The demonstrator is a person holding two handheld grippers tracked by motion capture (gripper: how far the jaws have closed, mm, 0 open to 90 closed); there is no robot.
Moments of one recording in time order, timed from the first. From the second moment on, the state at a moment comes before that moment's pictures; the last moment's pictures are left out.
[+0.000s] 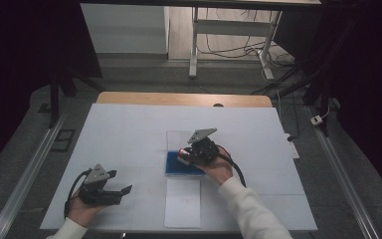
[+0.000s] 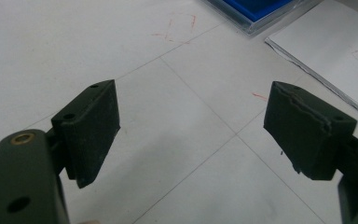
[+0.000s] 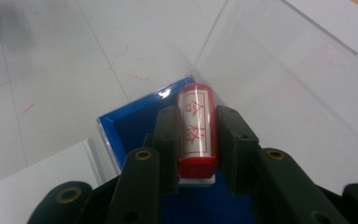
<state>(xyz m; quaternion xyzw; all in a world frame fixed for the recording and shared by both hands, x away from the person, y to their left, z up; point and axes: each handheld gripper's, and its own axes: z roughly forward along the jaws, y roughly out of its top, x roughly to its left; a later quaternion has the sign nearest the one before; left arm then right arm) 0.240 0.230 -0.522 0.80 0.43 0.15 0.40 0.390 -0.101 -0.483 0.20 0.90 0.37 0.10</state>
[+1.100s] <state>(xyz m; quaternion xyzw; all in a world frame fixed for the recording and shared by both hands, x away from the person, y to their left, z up) 0.237 0.232 -0.522 0.80 0.43 0.15 0.40 0.390 -0.094 -0.487 0.21 0.91 0.33 0.11</state>
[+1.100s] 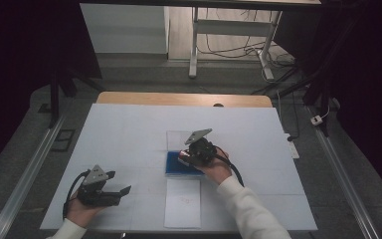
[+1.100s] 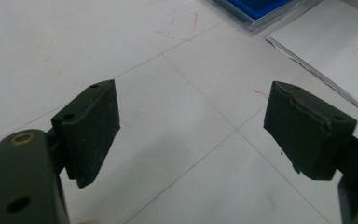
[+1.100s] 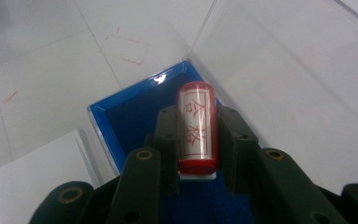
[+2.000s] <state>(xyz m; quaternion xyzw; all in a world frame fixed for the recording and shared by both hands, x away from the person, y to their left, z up) 0.237 0.233 -0.520 0.80 0.43 0.15 0.40 0.387 -0.097 -0.473 0.20 0.91 0.36 0.11</state>
